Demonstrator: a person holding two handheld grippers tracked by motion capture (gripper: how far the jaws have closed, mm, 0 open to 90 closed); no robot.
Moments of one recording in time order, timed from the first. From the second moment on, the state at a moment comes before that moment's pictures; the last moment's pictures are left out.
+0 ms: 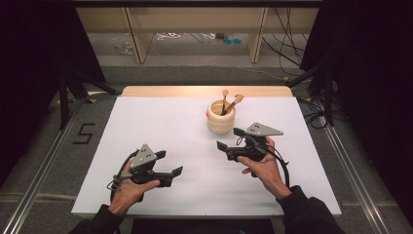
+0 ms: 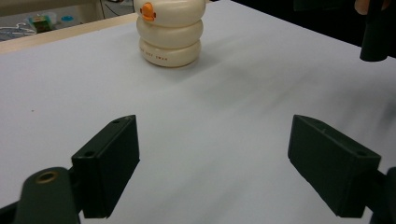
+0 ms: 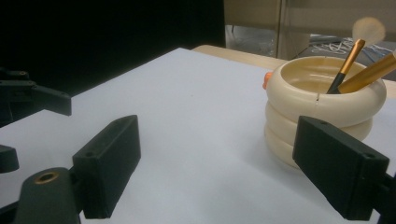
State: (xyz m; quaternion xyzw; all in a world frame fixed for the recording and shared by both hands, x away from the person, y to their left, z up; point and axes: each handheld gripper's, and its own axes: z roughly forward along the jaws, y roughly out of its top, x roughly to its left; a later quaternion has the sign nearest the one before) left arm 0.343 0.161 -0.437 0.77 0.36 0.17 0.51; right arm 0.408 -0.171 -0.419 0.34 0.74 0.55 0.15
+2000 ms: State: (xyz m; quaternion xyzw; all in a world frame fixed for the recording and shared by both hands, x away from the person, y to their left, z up) left arm 0.343 0.159 -0.437 0.77 0.35 0.16 0.51; right arm 0.365 -0.178 -0.437 0.33 0.77 0.53 0.15
